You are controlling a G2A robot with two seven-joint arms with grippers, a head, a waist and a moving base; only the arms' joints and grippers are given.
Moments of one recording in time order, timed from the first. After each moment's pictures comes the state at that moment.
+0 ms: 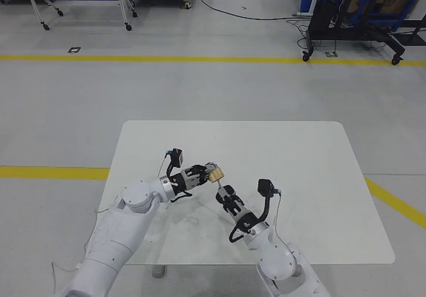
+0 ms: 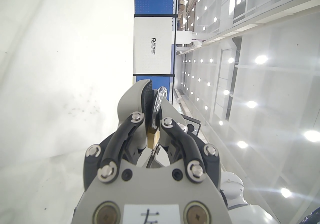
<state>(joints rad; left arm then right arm) 1.07 -1.32 -1.09 -1.10 -0.39 -0.15 -0.85 -1.73 -1.45 1.15 -1.81 -0.41 0.04 0.14</state>
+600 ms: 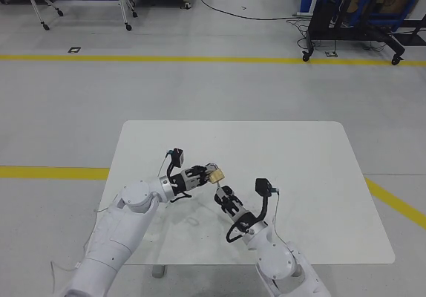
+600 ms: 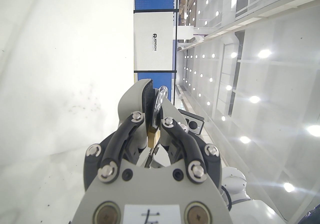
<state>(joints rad) 1.07 -1.32 -1.08 -1.09 -0.38 -0.17 -0.88 -1.72 -1.44 1.13 -1.82 -0.41 0.07 0.16</state>
